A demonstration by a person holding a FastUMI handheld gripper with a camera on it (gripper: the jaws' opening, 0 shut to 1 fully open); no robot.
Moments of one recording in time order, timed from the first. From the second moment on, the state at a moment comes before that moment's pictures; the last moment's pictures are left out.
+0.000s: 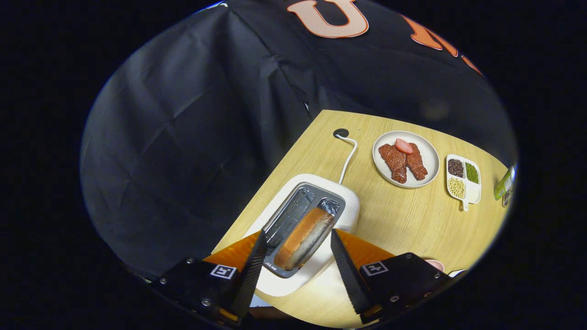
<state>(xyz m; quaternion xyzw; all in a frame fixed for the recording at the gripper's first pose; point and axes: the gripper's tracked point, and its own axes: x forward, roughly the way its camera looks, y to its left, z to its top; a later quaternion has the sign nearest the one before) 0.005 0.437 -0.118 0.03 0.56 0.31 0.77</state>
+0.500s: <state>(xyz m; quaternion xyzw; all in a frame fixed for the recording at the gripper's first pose) 0.008 0.434 -0.131 -0.01 0.61 0.28 0.75</state>
